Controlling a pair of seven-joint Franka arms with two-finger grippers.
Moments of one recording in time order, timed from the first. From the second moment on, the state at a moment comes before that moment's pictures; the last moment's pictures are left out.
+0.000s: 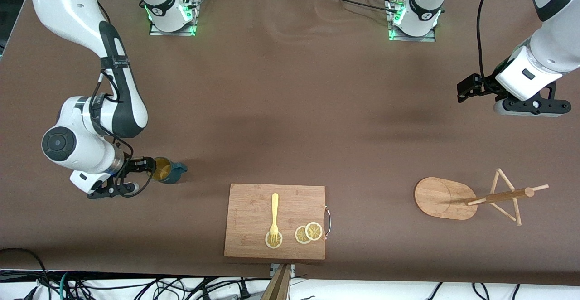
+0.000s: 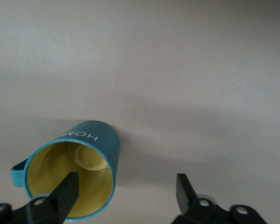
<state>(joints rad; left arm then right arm) -0.03 0.04 -0.07 -1.68 0.00 1.66 -0.07 0.23 0.64 -0.19 -1.55 0.08 2.17 -0.17</state>
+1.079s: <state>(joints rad) -0.03 0.04 -0.07 -1.68 0.00 1.66 -0.07 0.24 0.67 -0.18 -1.58 0.18 2.20 -0.16</state>
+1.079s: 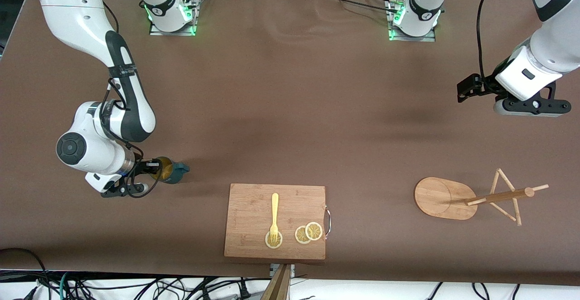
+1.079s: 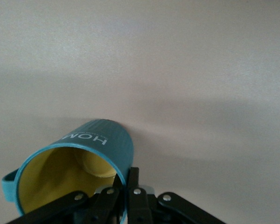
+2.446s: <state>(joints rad) -0.04 0.04 -0.10 -1.65 0.07 1.61 -0.07 0.80 0.89 -0.06 -1.11 0.18 1.98 0.84</state>
